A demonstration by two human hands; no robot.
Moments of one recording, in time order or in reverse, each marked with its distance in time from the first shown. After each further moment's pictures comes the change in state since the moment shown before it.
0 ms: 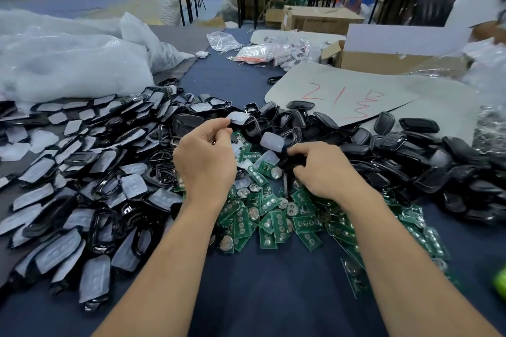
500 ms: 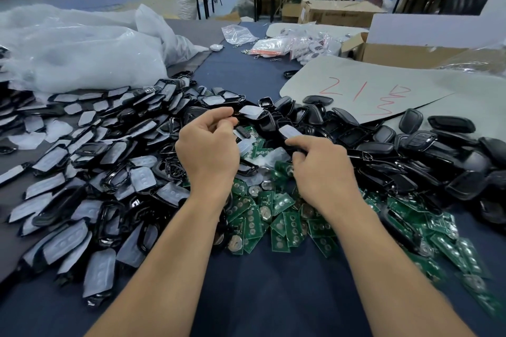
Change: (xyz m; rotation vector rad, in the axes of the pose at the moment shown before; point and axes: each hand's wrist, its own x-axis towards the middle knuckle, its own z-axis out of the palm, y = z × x) left_hand 0.008 0.002 -0.002 -0.172 0.032 -0.100; right_hand -0.007 -0.026 0.031 0.224 0.320 -0.048
